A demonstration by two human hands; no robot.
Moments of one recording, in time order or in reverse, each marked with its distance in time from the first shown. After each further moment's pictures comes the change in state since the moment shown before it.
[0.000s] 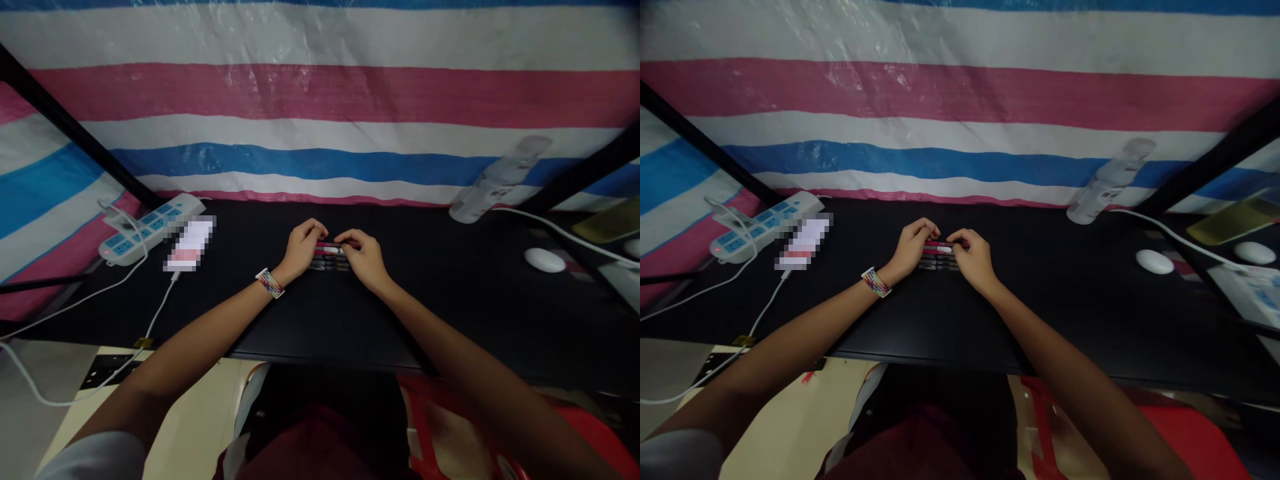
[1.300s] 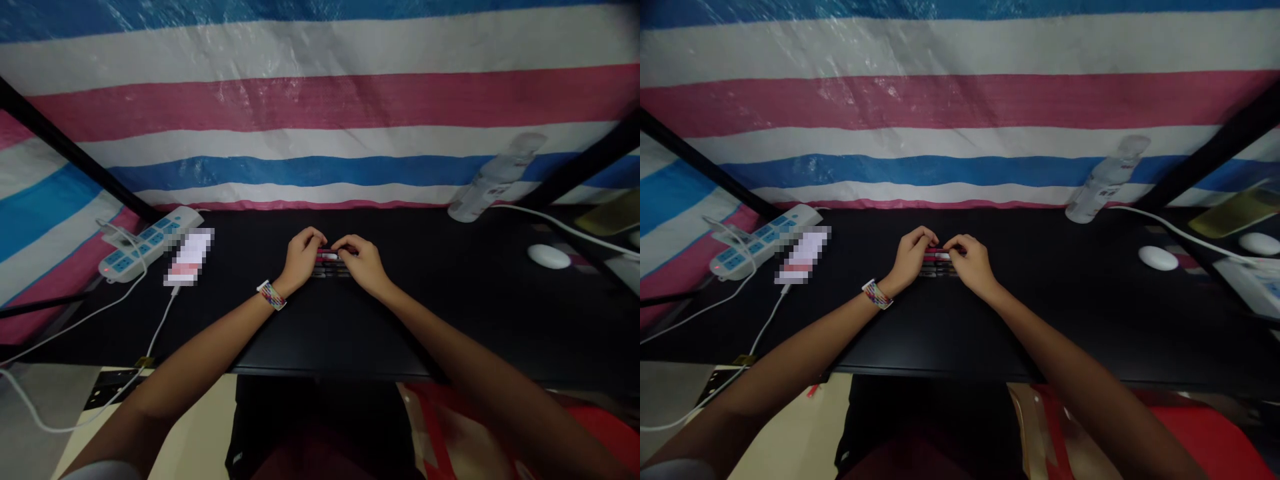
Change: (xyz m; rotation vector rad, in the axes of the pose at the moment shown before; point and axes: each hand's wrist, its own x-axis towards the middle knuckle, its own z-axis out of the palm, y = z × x) left_hand -0.005 0.002 0.000 0.077 0.008 0.034; right_hand 0.001 -0.009 0.001 -0.020 -0.017 -0.001
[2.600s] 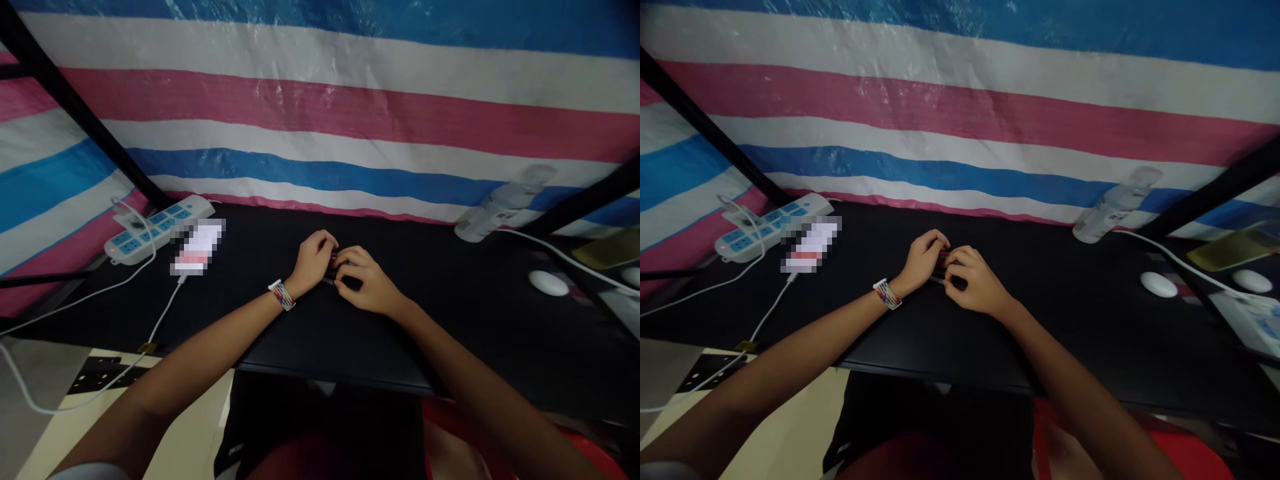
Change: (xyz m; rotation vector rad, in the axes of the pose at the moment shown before) left_hand -0.005 0.004 0.001 0.026 0.030 0.017; right_hand -0.017 -0.023 -0.015 -0.242 -0.348 -0.622
